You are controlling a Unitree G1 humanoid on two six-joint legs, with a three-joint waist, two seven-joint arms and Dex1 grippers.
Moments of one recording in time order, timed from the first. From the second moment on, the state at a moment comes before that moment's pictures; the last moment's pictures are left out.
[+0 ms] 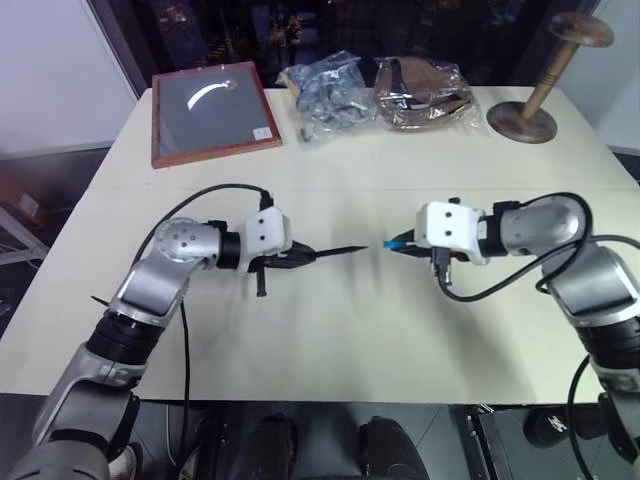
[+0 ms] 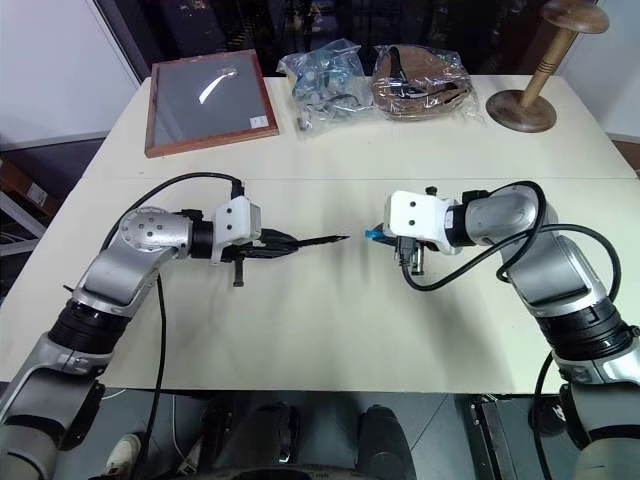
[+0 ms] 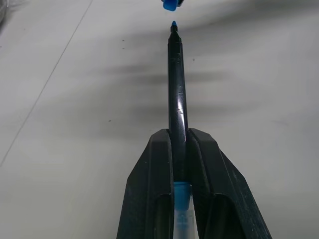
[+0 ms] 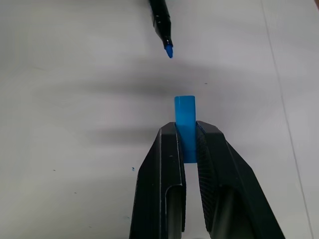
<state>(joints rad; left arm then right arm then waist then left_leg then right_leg) -0.60 0.62 -0.26 -0.04 -0.17 0.24 -1.11 -0.60 -0.89 0.20 -0.22 0.05 0.37 1.16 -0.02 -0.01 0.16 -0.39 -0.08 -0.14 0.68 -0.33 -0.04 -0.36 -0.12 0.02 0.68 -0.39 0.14</state>
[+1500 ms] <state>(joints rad) -0.64 0.56 -0.31 -0.01 -0.01 0.07 -1.09 -0.62 -0.84 0.27 -0.26 0.03 0.45 1.18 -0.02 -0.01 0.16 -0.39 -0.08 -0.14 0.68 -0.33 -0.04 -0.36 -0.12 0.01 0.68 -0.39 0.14</state>
